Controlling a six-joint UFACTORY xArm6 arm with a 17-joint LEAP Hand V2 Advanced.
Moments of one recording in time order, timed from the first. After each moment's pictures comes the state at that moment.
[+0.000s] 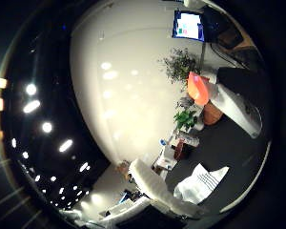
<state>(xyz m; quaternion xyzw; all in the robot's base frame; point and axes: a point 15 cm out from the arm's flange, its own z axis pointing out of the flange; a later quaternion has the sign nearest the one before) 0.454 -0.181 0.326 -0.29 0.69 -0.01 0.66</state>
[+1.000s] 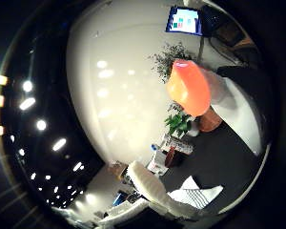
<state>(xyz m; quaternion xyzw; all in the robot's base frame) 0.528 -0.157 0.312 -0.31 0.70 -0.03 0.64</state>
